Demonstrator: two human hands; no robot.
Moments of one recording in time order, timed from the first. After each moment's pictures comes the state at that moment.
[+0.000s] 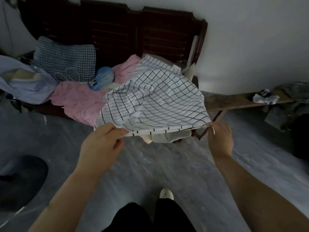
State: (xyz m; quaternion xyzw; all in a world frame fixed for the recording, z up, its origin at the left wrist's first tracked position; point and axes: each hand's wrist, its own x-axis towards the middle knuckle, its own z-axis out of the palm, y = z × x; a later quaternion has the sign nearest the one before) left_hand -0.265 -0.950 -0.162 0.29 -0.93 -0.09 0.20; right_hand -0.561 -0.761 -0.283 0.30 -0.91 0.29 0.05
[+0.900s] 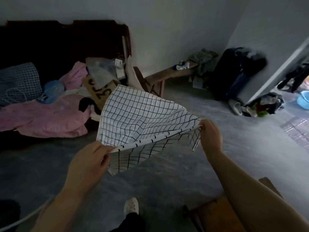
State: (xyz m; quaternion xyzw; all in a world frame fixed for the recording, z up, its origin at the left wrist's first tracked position) left_hand 0.039 -0.787 -0.171 0.06 -0.97 -0.14 0.19; right_hand -0.194 -0.481 -0.243 0.09 -0.94 0.28 0.15
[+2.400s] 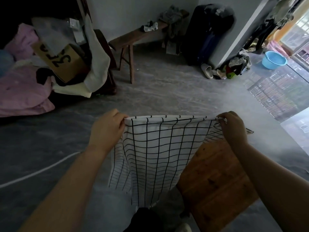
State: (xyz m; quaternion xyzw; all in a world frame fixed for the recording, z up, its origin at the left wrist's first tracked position) left_hand 0.021 -0.604 -0.210 0.01 -0.98 -0.19 0.11; right_hand -0.083 -0.213 -0.236 0.06 -0.98 0.18 0.10
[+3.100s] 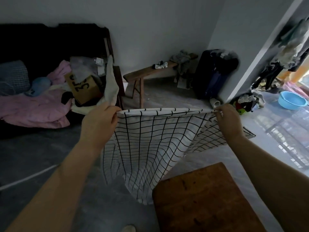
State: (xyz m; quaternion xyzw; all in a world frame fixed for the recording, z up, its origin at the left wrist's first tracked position) left_hand -0.002 -0.496 -0.121 0.02 -0.95 -0.09 0.31; right_hand -0.188 -0.139 -0.156 0.16 -0.94 0.25 0.19
